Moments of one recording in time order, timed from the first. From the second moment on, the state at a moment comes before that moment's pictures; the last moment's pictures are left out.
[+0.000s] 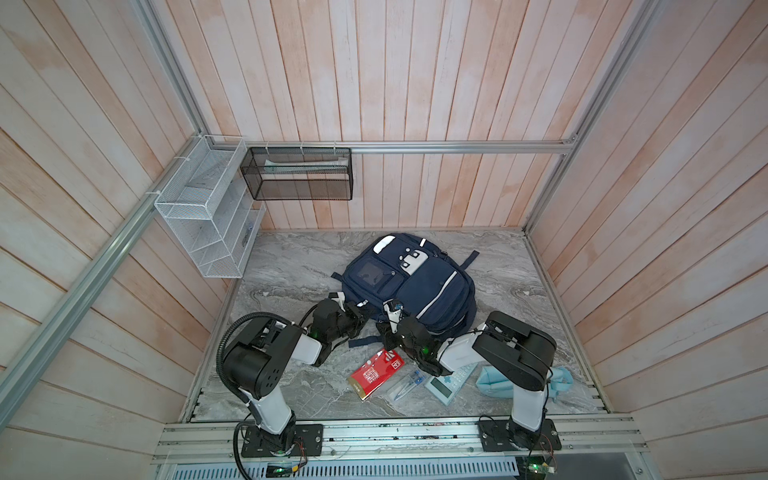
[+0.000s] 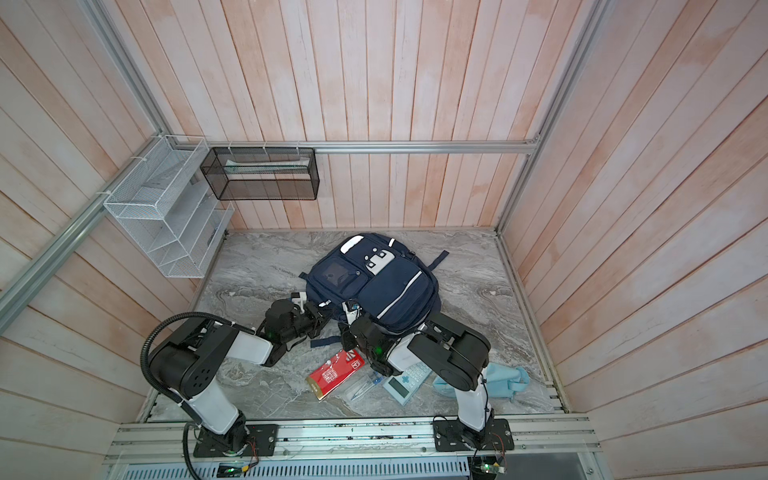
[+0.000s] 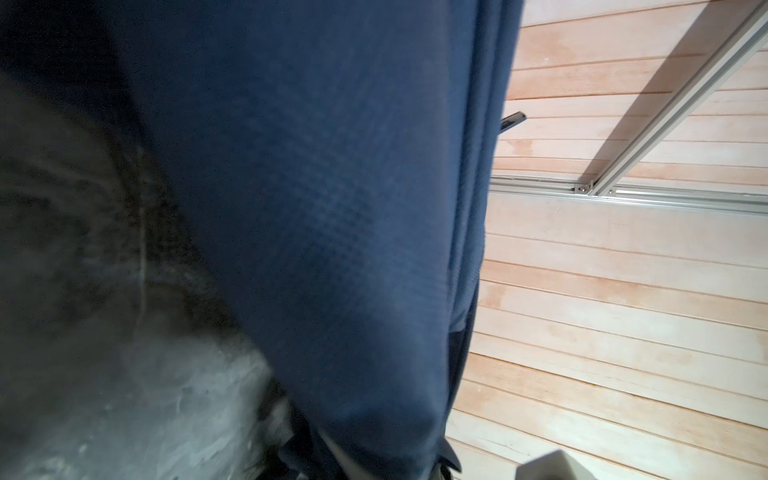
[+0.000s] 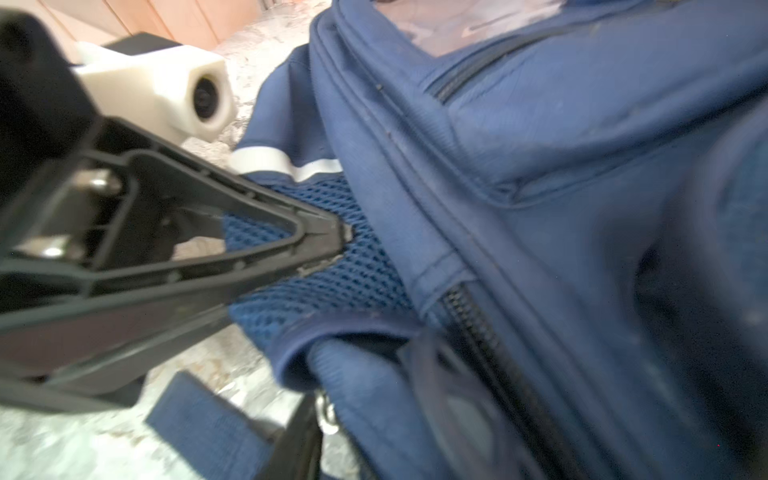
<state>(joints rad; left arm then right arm) -0.42 1.72 0.45 0.91 0.42 -1.38 0.98 1.92 0.71 0.75 0.23 0.38</state>
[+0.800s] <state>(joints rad) -0.37 1.79 0.43 1.03 0.61 -1.33 0.95 1.79 0.62 0.71 0.04 0.41</state>
